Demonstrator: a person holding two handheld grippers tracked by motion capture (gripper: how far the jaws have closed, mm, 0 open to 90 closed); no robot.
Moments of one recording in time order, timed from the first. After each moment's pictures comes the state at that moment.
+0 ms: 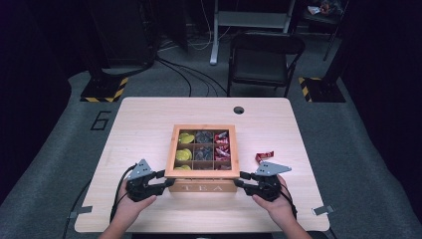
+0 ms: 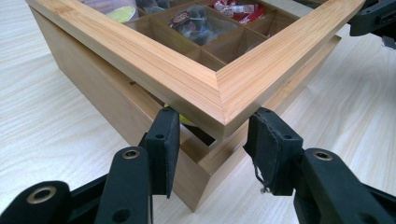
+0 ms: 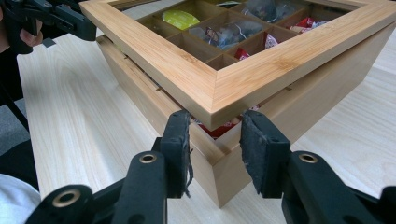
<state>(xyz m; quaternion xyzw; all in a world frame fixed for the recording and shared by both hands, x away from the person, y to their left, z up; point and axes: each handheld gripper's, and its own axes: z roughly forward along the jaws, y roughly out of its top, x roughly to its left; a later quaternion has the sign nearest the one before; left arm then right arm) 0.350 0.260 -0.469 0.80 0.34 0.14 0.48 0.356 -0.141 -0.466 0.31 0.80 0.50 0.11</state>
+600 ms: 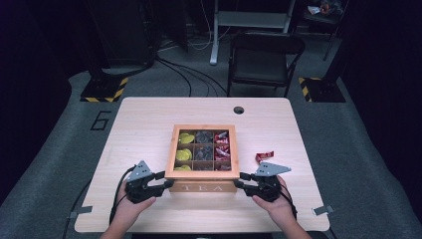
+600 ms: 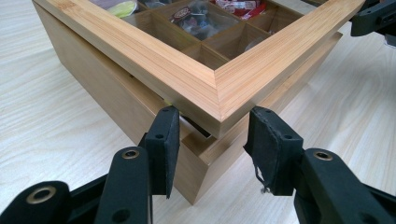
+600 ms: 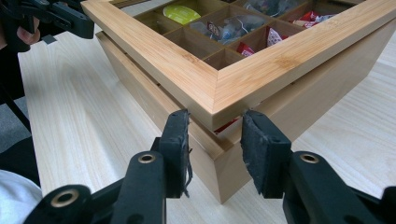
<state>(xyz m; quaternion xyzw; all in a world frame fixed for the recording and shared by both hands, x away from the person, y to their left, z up) 0.345 0.261 -0.469 0.80 0.35 0.13 0.48 0.356 -0.141 -0.469 0.31 0.81 0.49 0.10</state>
